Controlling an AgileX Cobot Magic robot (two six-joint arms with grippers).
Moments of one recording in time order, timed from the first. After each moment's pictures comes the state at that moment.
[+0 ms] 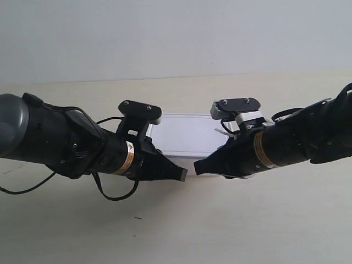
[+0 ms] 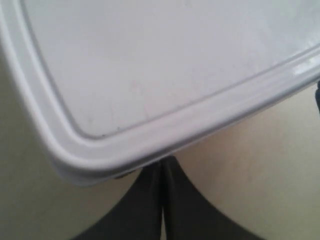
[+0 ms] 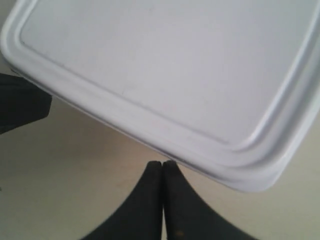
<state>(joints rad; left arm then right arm) -0.58 1.92 -0.96 1.74 -0.01 -1.99 0.45 1.79 -0.78 -1.60 -0.21 1.76</state>
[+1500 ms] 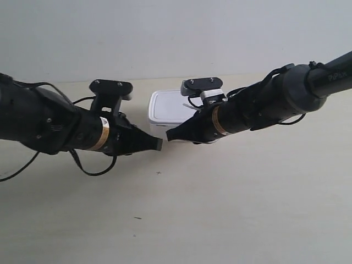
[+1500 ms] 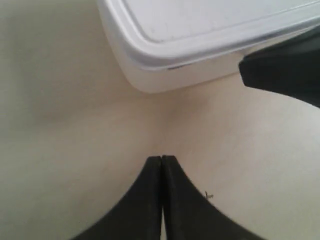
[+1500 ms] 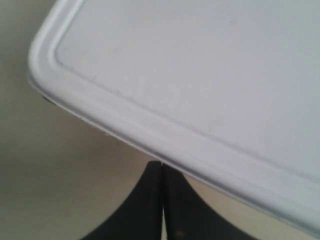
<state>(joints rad) -0.44 1.90 -0.99 1.75 0.00 -1.98 0.45 2.12 -1.20 -1.63 -0.17 1.75</state>
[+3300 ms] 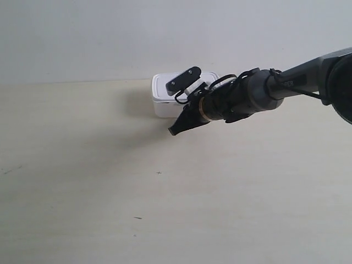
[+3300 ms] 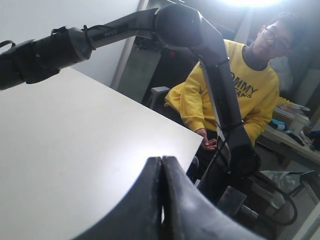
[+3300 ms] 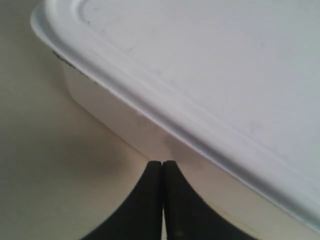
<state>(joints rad) -0.44 0.05 -0.06 1.64 -0.60 -2.12 0.45 2.35 -1.53 -1.74 0.05 1.45</state>
